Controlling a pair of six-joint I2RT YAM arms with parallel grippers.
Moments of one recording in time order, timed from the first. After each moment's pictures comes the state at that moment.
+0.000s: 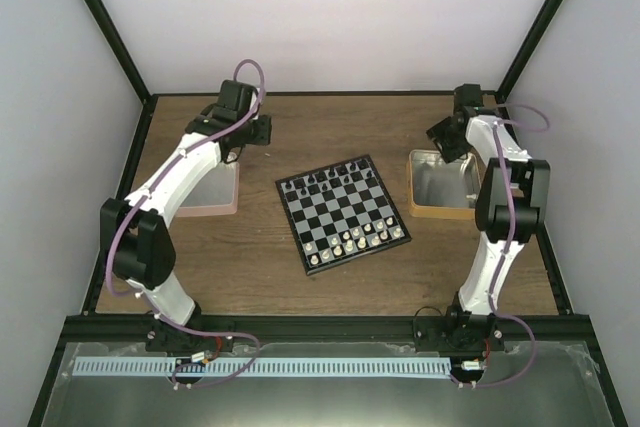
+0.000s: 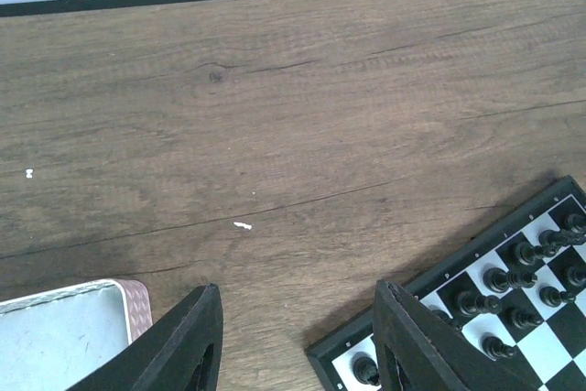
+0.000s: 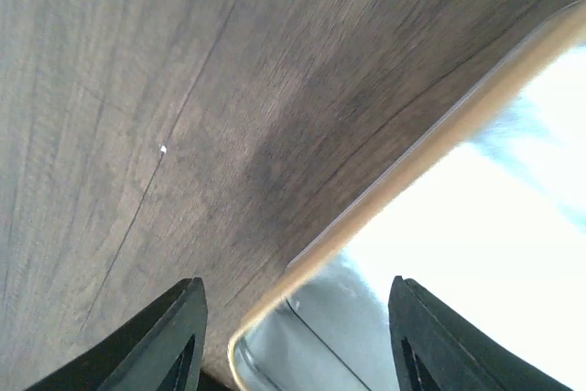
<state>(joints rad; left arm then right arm) -0.34 1.69 1.48 -0.58 -0.04 -0.17 -0.06 2.01 1.58 -0.69 -0.15 0.94</state>
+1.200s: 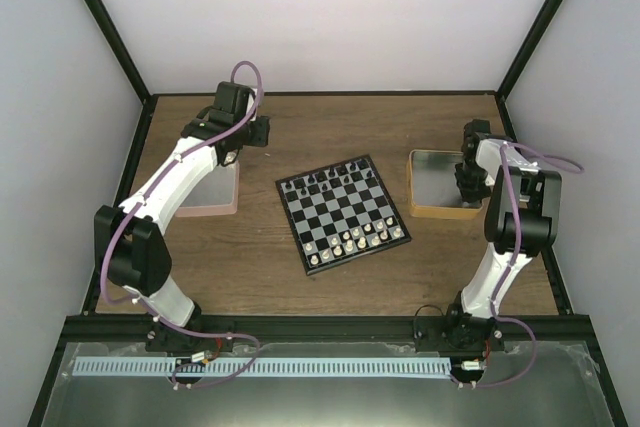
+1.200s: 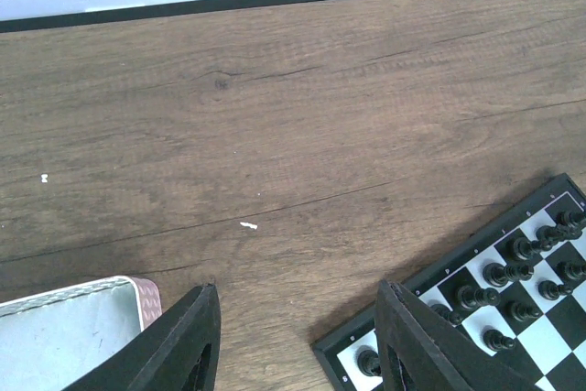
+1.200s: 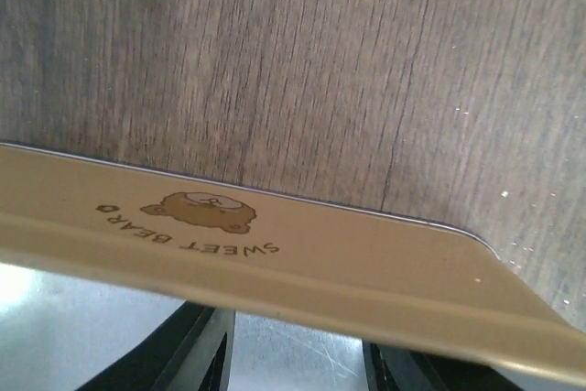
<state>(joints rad) -0.34 1.63 1.45 -0.56 -0.04 -0.15 -0.14 1.86 1.28 -0.82 0.22 1.30</state>
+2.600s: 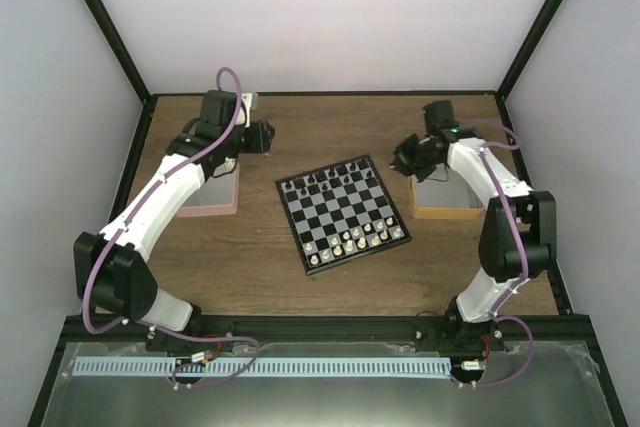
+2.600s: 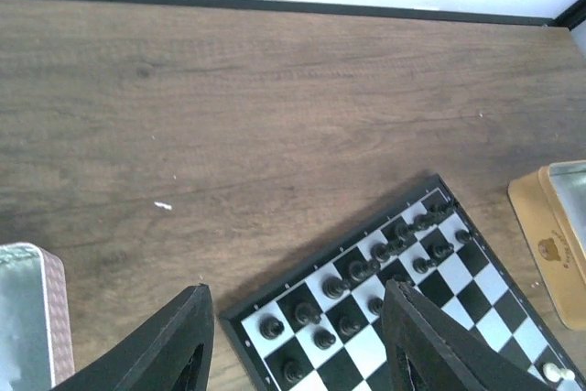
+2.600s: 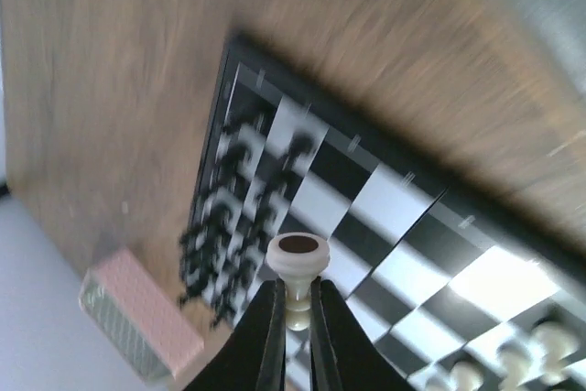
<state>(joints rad) -0.34 1.48 1.34 -0.51 0.12 -0.28 0.11 1.66 1.28 -0.70 -0.36 1.04</state>
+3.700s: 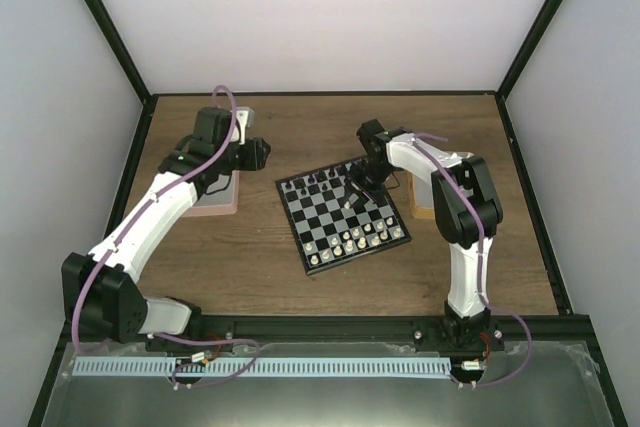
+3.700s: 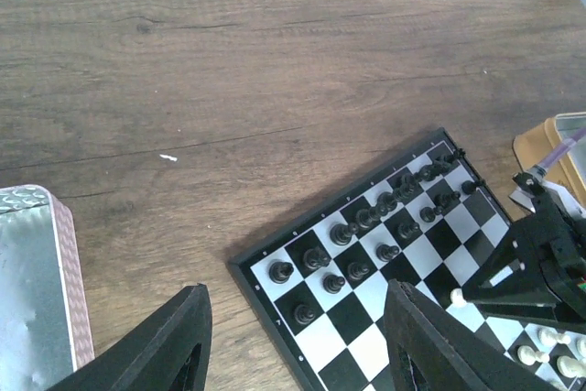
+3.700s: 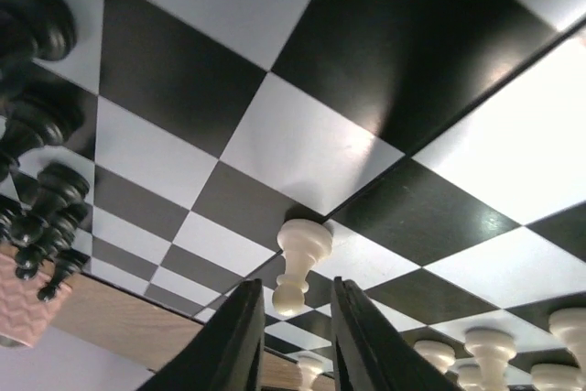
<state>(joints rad) -0.34 1.35 1.17 -0.51 0.14 -0.27 0.43 2.02 1.49 -0.94 -0.49 1.12</state>
